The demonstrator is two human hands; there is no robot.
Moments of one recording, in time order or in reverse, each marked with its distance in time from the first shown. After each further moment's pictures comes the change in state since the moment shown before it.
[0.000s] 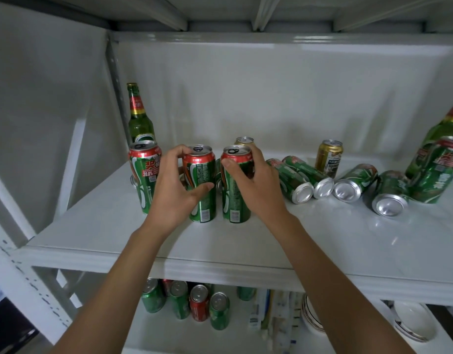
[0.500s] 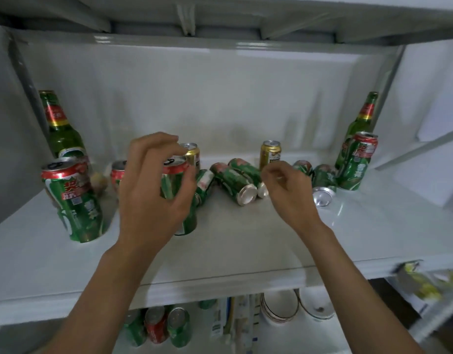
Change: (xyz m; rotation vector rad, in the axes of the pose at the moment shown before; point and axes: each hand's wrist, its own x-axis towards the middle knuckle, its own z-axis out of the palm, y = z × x) left_hand -0.007 0.095 0.048 0.166 0.303 0.654; right_hand -0.026 0.057 -0.143 -0.213 0.276 0.051
